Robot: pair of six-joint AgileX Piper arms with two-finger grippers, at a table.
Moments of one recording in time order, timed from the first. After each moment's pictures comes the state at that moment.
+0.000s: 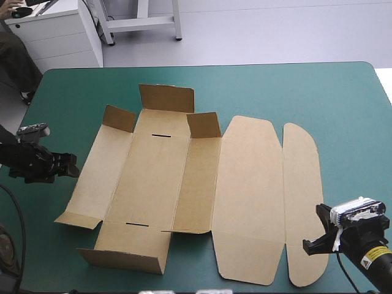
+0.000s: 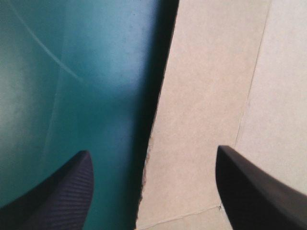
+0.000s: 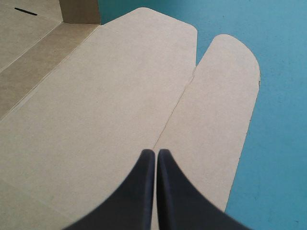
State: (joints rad) left arm 0.39 1.52 -1.20 -0.38 1.21 0.40; right arm 0.35 0.35 -0.50 -0.01 0.68 0.01
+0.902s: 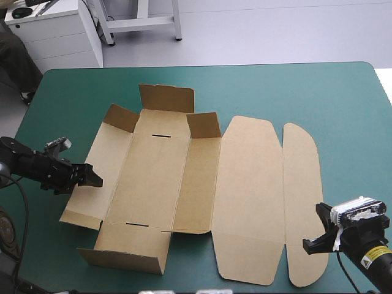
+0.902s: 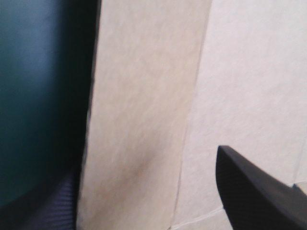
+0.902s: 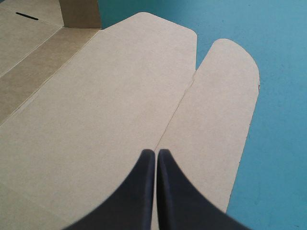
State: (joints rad) left arm 0.39 1.62 -1.05 -0.63 1.20 0.60; right arm 0.35 0.35 -0.50 -0.01 0.66 0.01
